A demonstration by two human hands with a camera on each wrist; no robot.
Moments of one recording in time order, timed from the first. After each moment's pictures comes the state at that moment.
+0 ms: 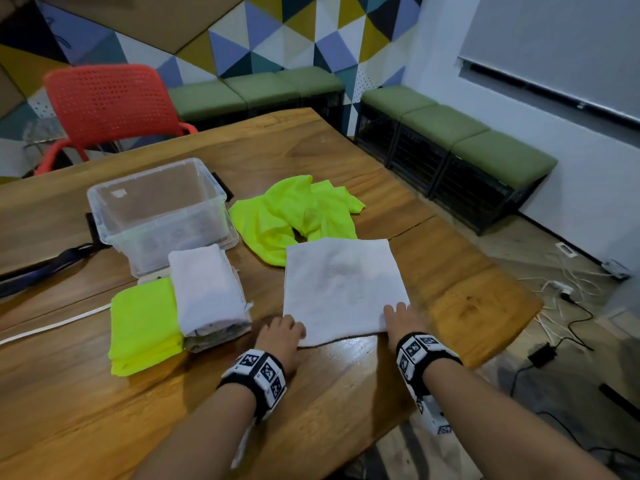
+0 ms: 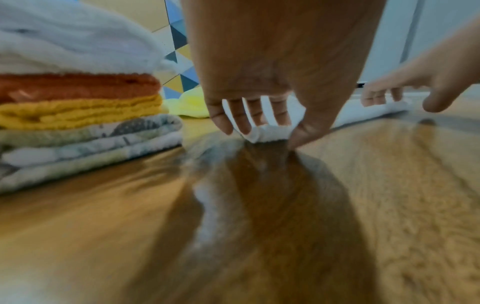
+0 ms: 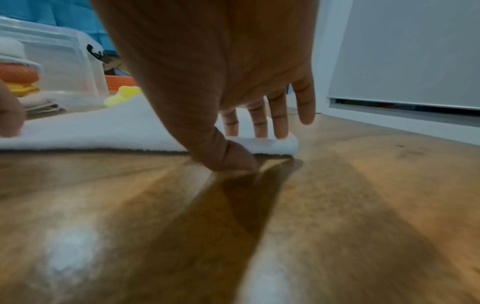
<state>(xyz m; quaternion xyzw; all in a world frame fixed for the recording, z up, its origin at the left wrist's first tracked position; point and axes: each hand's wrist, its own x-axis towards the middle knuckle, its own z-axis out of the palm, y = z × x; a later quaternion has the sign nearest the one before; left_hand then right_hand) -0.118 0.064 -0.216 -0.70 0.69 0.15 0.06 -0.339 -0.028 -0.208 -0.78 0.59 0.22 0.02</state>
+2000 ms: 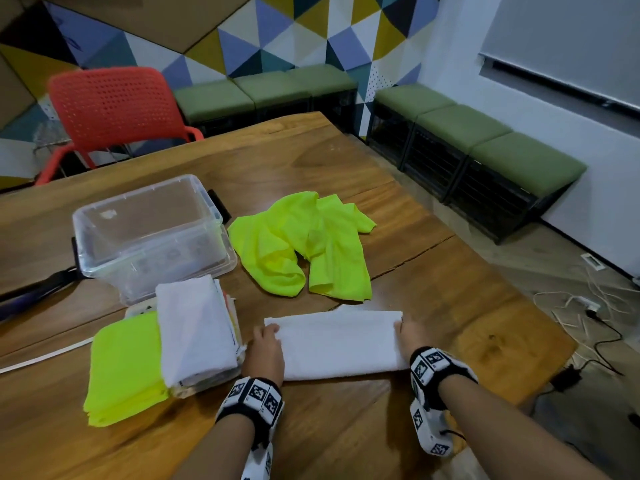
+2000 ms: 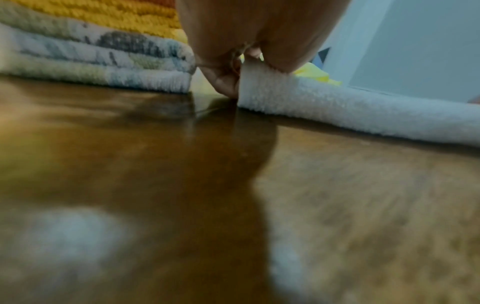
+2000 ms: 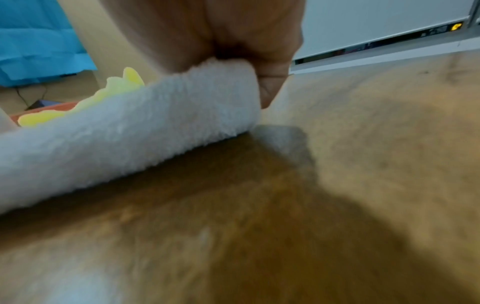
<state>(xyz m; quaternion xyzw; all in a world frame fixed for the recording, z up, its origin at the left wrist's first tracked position) -0.097 0.013 -0.244 -0.85 0.43 0.26 -0.16 -0.335 -0.111 -0.235 -0.63 0.71 0.03 0.30</state>
